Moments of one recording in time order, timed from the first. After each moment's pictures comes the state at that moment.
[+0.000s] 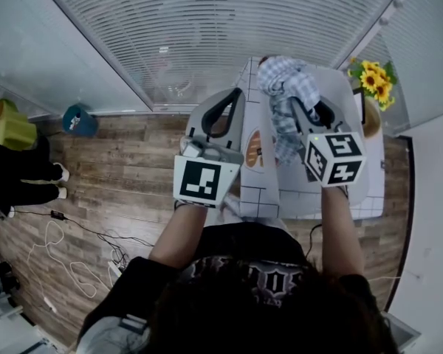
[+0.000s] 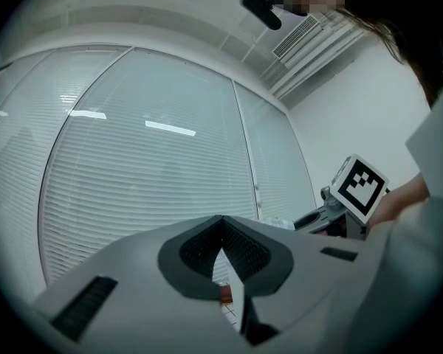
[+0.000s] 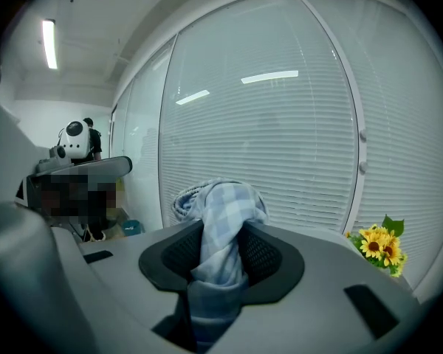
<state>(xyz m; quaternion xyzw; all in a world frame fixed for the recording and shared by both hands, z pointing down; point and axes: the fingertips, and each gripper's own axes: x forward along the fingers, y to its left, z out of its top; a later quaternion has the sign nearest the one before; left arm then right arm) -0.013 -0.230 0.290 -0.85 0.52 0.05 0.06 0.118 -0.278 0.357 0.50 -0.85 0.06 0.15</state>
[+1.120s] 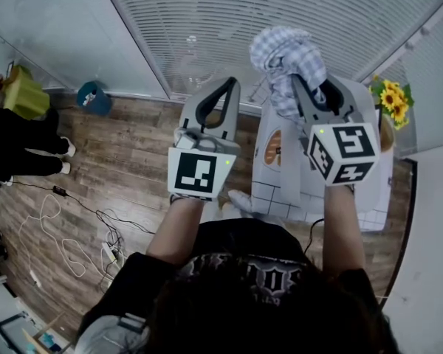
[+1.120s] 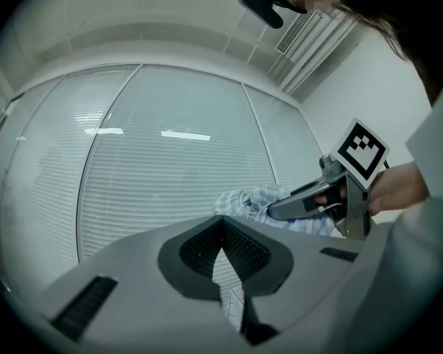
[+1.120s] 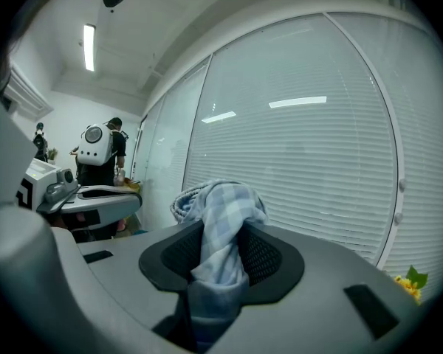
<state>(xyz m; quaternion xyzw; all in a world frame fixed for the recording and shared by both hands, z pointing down) -0.095 -0.206 0.272 -0.81 0.58 0.04 0.08 0.017 -0.265 0.273 0.44 -0.89 -0.04 0.10</state>
